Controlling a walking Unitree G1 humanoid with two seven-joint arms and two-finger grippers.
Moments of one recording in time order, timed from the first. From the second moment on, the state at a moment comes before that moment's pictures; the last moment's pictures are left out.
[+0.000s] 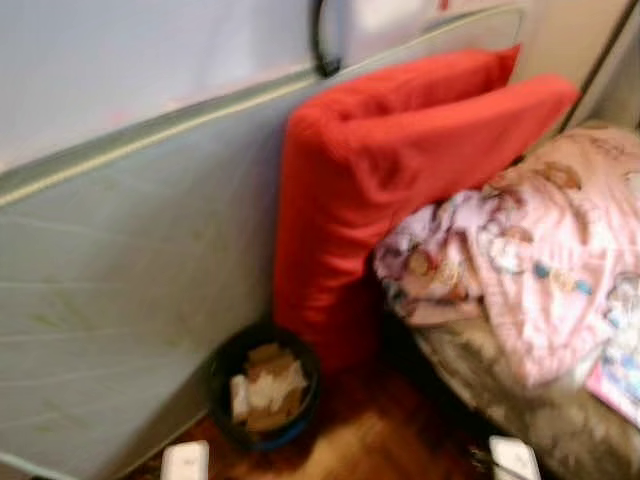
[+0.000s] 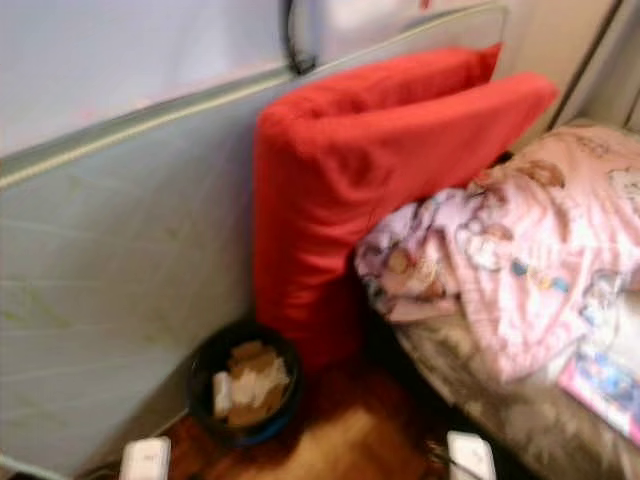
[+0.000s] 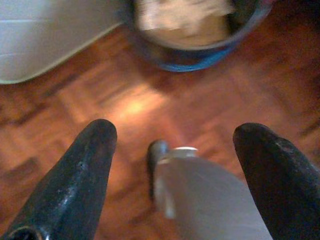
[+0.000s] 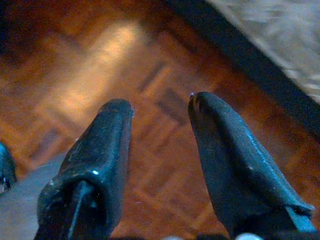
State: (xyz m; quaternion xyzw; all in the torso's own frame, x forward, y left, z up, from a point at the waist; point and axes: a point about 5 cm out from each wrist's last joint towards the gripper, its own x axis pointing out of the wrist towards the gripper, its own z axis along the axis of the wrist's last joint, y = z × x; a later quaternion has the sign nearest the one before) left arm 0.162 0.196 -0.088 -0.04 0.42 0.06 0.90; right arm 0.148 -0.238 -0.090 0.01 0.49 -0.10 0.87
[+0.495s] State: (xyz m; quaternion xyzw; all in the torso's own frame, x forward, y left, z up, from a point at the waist) left arm 0.162 0.201 -0.088 -0.04 0.42 0.06 0.90; right arm 0.148 -0.236 -0.090 0.02 0.49 -0.10 0.87
